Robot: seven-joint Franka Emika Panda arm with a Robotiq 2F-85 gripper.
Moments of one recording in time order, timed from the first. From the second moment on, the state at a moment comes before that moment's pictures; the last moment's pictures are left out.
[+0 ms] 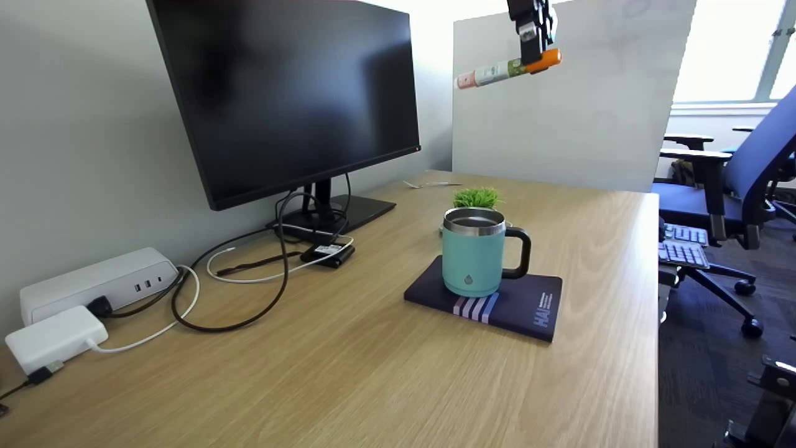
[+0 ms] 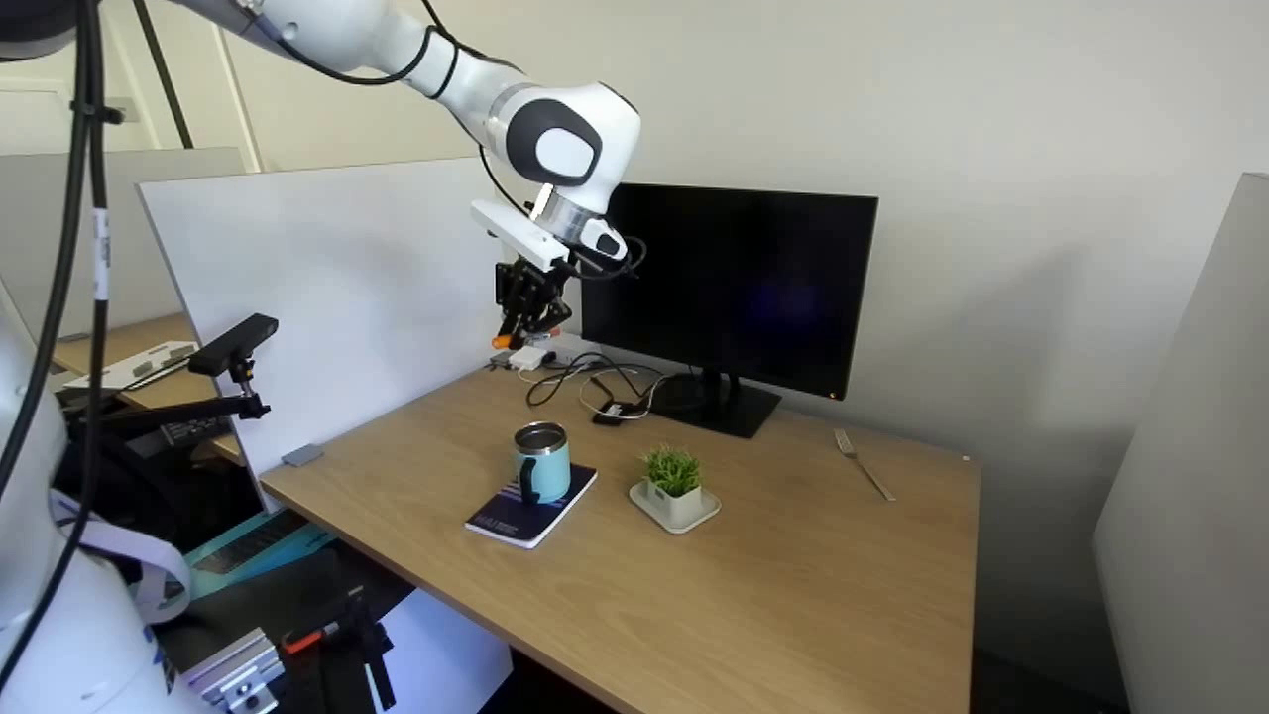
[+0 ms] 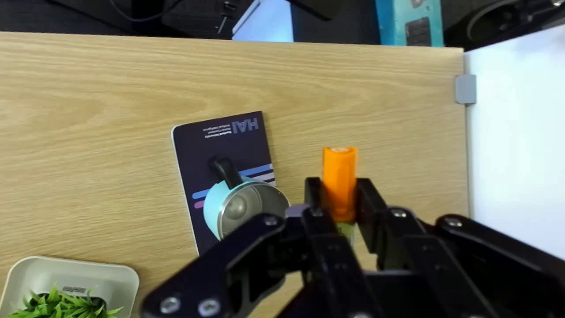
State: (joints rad) arm 0.04 0.13 0.16 -1.92 0.33 1.70 -0.28
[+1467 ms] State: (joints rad) arm -0.01 0.61 0.07 -1.53 0.73 1.30 0.13
